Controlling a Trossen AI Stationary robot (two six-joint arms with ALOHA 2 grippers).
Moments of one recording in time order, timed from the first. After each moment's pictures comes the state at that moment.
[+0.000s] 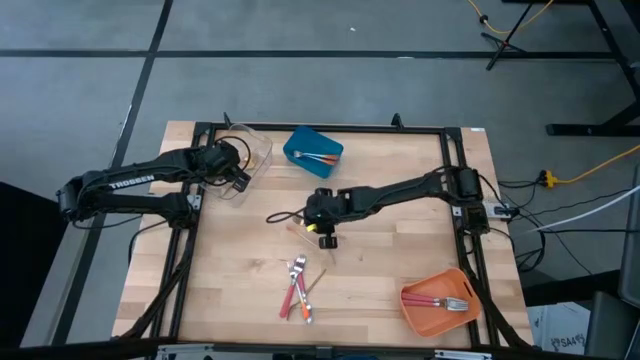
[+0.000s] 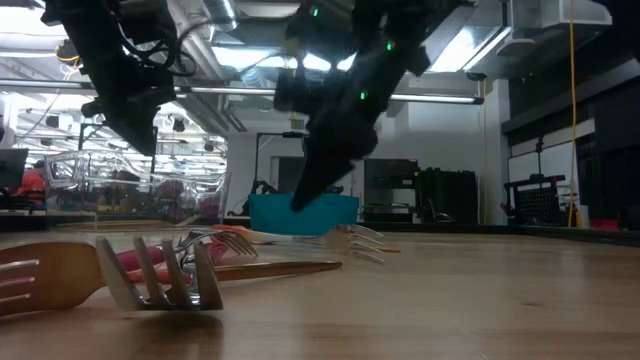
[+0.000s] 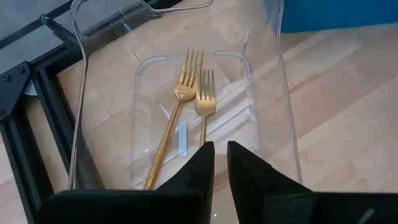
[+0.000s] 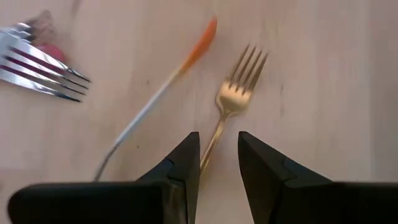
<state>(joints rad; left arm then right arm) 0.43 0.89 0.67 -0.84 -0.41 -0.49 0.05 2.04 1.43 -0.39 0.02 -0.09</state>
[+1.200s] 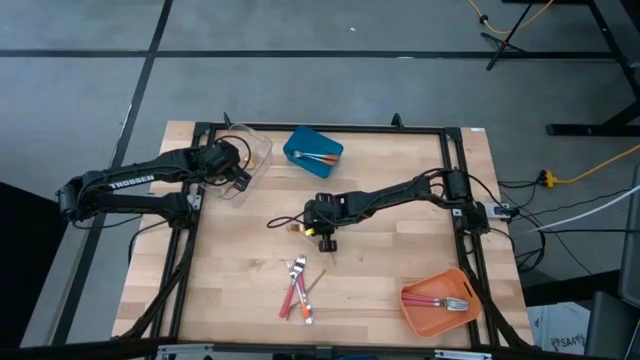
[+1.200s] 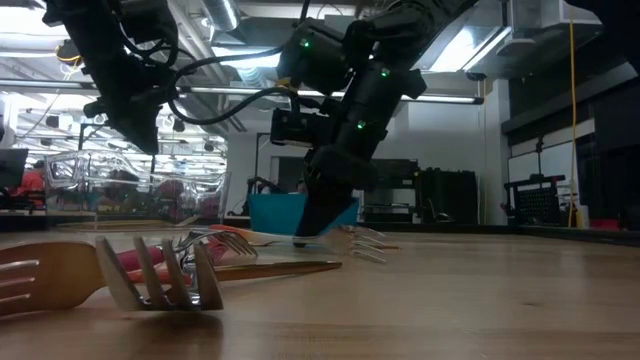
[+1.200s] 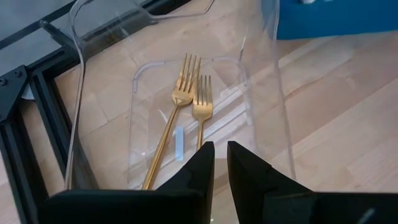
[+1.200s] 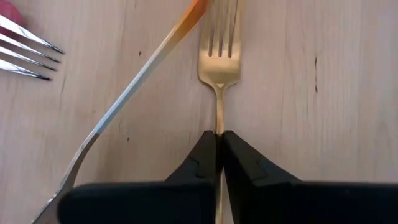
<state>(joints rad) 0.43 0.89 0.67 -0.82 -0.41 -0.49 0.05 2.13 1.43 -0.39 0.03 -0.08</state>
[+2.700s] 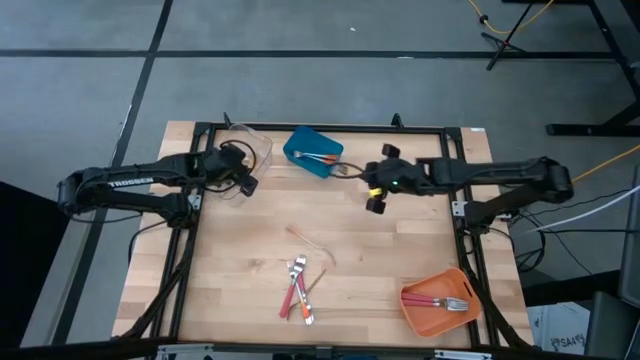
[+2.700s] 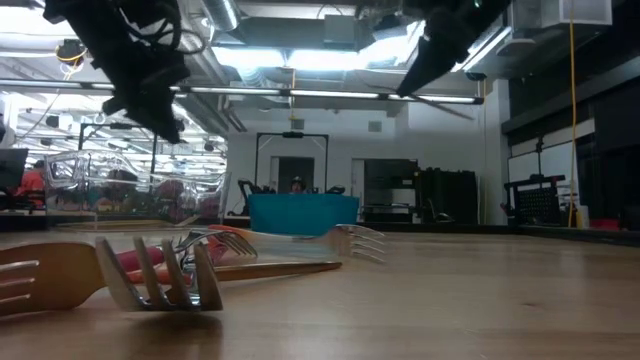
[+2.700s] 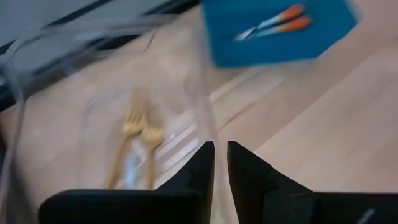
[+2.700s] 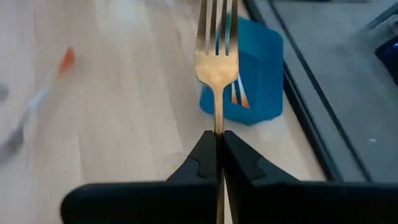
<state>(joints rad) 0.29 0.89 0.67 -0.68 -0.41 -0.52 -0.03 1.30 1.08 -0.55 0.36 -0.01</state>
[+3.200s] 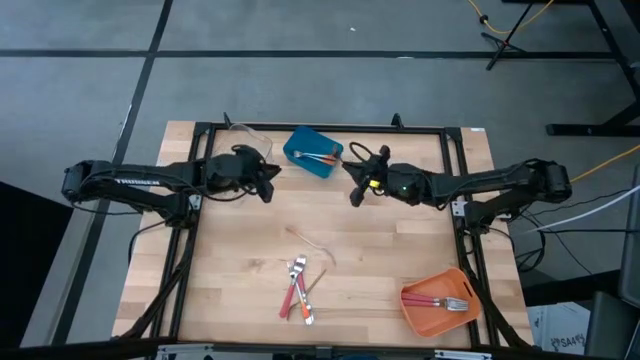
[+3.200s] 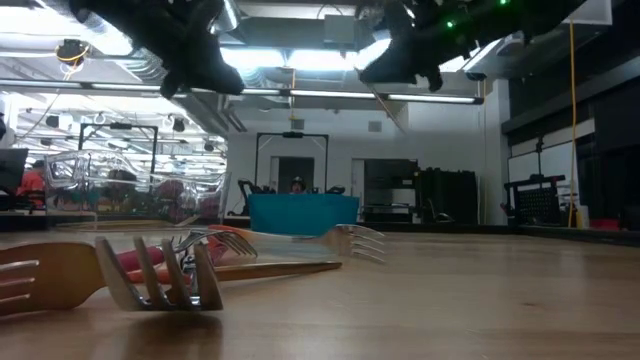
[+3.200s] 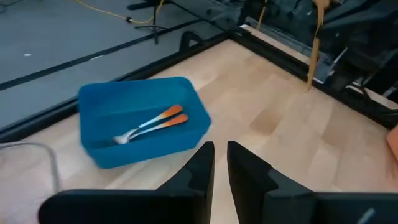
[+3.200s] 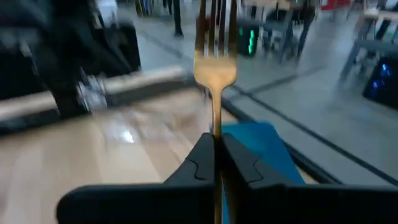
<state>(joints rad) 0.12 0.97 0.67 -0.15 -0.40 -0.46 -0.03 1.34 0.78 0.34 0.47 0.13</state>
